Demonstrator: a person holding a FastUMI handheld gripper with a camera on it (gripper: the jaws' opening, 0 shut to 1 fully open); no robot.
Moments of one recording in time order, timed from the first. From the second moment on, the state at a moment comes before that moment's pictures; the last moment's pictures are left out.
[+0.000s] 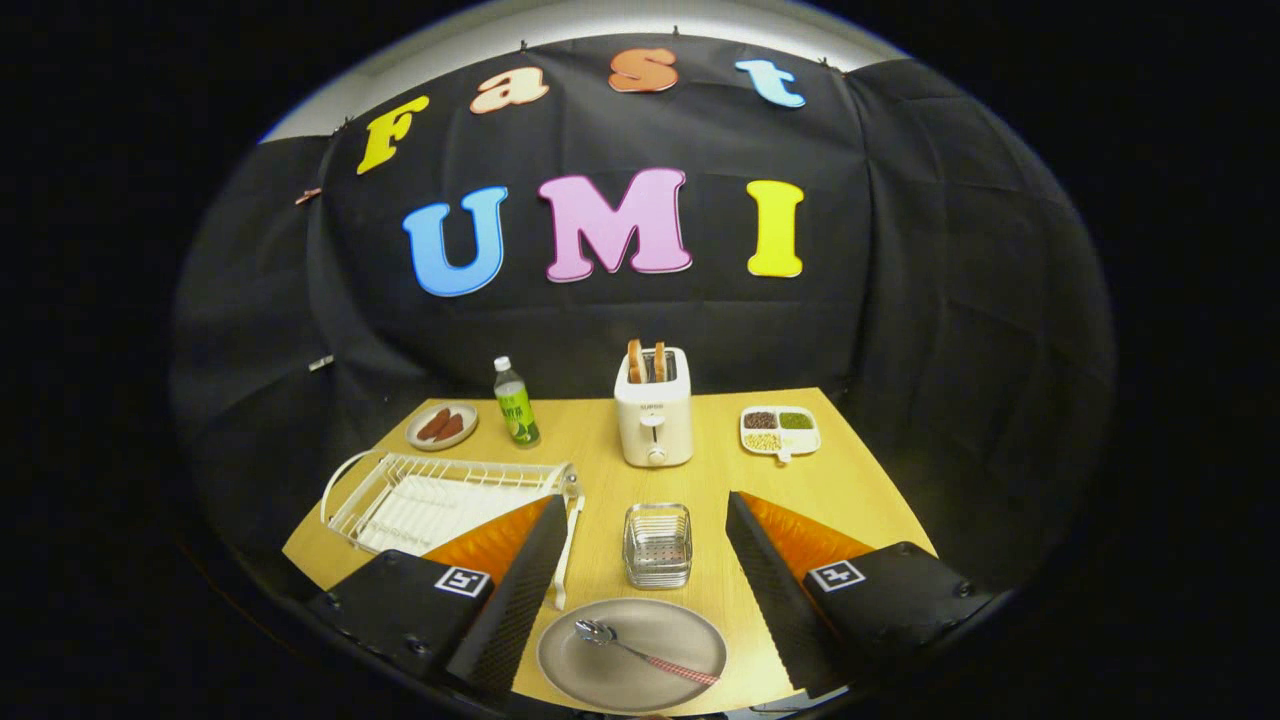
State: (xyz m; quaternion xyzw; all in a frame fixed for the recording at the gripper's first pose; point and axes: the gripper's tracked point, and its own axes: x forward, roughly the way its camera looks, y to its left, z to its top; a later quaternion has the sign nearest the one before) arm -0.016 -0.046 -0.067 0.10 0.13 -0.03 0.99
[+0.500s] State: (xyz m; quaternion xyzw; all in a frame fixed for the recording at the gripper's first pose) arm -0.049 -0.006 -0.006 0.10 0.08 -0.04 0.99
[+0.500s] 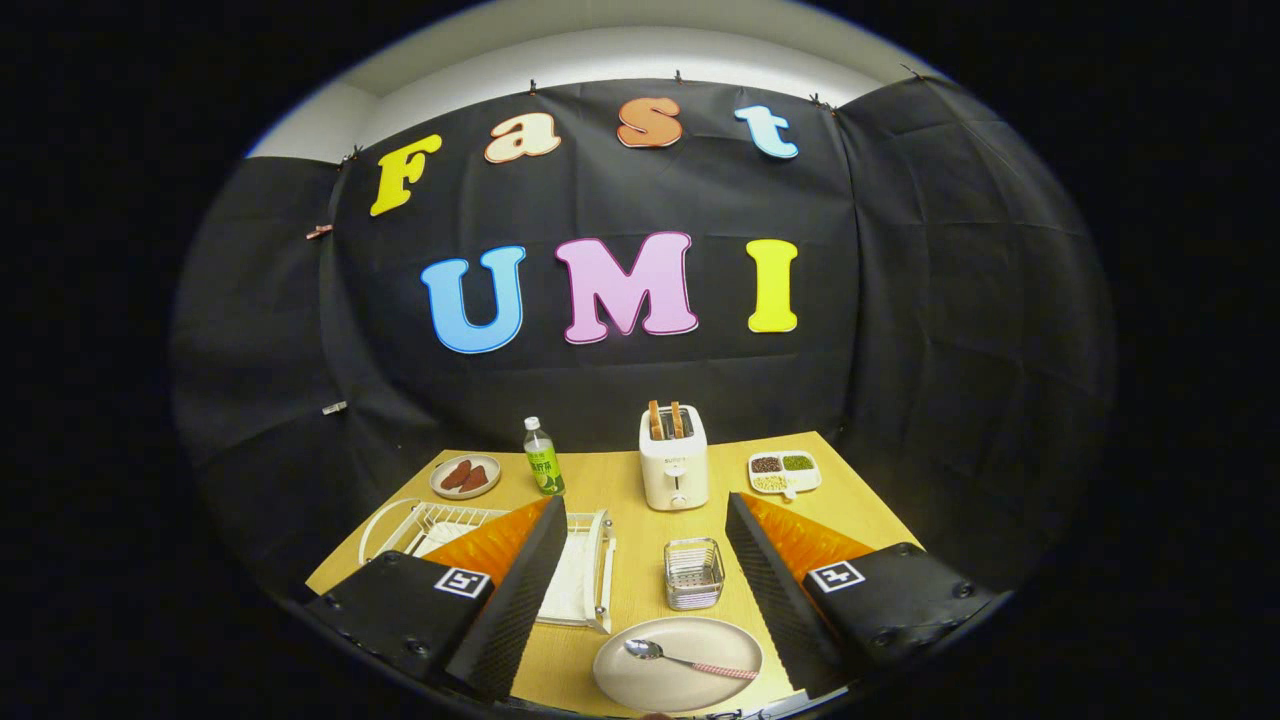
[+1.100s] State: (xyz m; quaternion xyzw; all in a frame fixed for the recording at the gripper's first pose) arm -0.057 -0.031 0.013 0.09 0.05 -0.05 0.99
